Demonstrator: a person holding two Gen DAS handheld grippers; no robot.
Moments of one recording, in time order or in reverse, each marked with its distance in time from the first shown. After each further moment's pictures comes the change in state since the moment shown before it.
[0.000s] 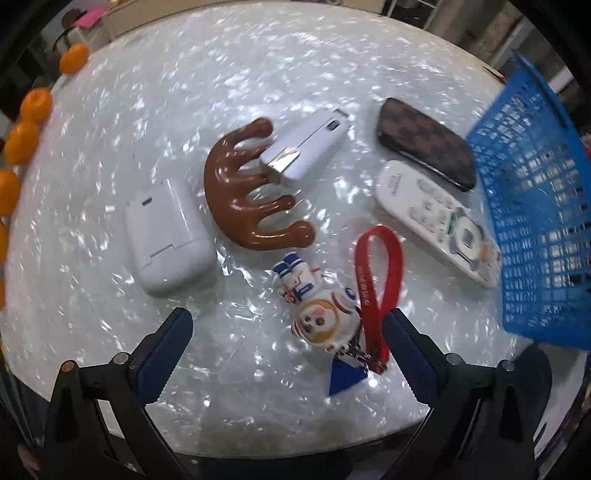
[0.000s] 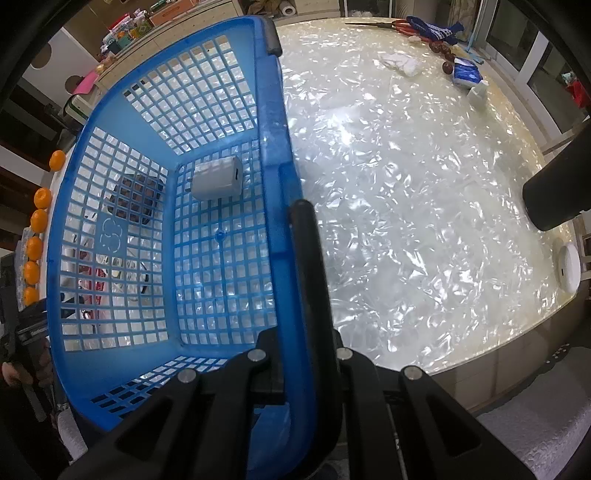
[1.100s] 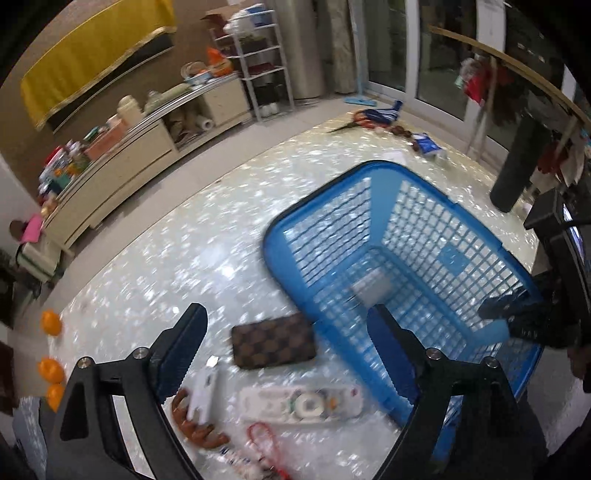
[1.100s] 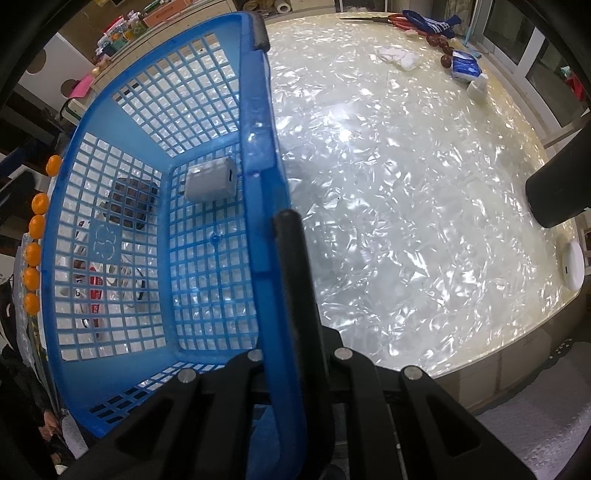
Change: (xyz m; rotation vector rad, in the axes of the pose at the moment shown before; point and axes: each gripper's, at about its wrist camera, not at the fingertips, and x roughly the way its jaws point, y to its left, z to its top) left arm -0.133 -0.190 0.075 0.565 -0.423 0.026; right arm 0.008 -0.005 0.007 0.020 0.009 0.001
